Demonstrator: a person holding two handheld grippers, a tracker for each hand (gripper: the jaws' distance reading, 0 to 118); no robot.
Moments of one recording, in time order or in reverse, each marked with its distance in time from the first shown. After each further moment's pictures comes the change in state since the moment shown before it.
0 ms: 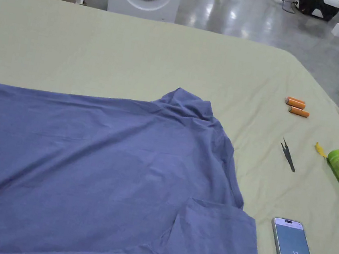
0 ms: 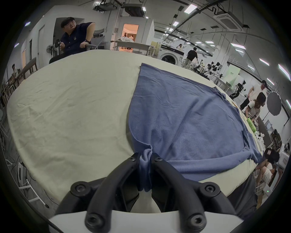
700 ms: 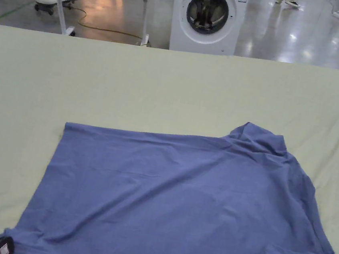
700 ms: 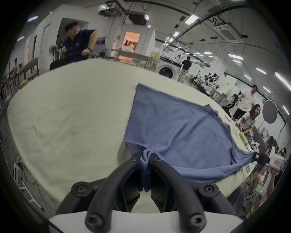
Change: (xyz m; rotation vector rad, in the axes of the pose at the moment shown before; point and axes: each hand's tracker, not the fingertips) left arm 0.025 0.063 0.039 0.123 -0.062 0.022; right arm -0.014 0.082 -0.026 0.067 0.088 0.035
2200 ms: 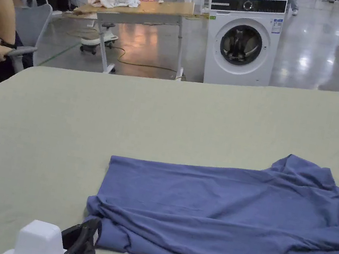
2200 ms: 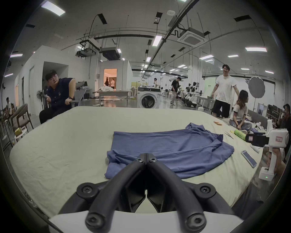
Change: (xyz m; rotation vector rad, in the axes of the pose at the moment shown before) left arm 0.058 0.008 0.006 0.280 -0.040 -0.253; right arm -0.064 0.009 -0.012 0.197 0.099 0.126
